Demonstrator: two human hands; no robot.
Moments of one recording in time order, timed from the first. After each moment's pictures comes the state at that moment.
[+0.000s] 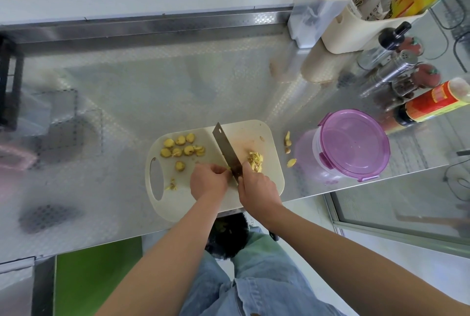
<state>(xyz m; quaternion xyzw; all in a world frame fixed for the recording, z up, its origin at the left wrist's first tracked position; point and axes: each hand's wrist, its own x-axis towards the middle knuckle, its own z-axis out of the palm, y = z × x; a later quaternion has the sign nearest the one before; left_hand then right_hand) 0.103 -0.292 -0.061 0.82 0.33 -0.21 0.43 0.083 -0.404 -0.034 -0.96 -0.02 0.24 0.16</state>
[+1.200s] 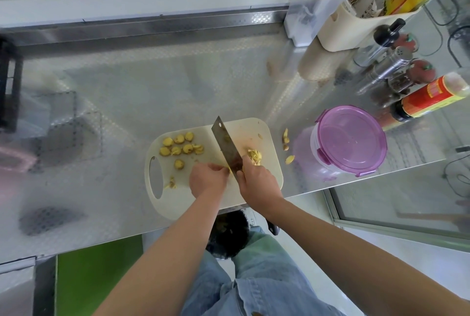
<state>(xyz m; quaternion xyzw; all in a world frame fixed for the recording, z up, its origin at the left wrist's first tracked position) 0.103 -0.295 -0.057 0.80 0.36 -0.21 0.43 0.087 -0.407 -0.029 -0.96 -0.02 0.22 0.18</state>
